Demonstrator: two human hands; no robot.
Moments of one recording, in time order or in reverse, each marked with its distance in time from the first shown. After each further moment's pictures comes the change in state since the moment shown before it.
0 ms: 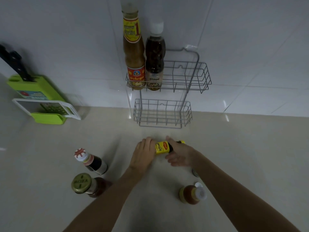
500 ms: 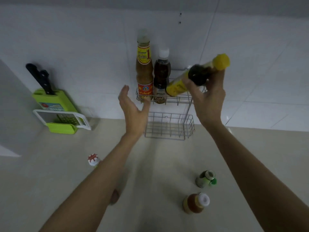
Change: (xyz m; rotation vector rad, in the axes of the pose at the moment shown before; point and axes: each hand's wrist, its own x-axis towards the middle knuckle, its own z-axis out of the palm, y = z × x) left_hand 0.096 -0.026 -0.162 -0.953 0.664 -0.473; right_hand -0.152 -0.134 -0.019 0.062 0.695 -1.447
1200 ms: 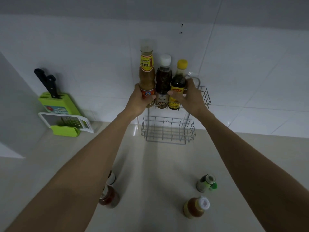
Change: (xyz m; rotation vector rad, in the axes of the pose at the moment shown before) left_hand 0.050 0.016 -0.028 0.073 -0.435 -0.246; right_hand 0.022 0.037 0.045 -0.275 -0.464 0.095
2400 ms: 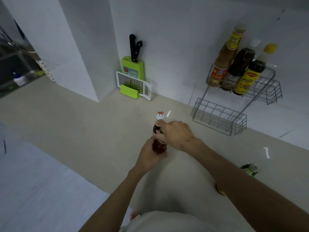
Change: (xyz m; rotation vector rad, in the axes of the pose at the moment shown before) left_hand -0.277 -0.155 -0.035 -0.121 0.164 -0.286; right_hand -0.192 -0.100 0.159 -0.660 -0.599 -0.575
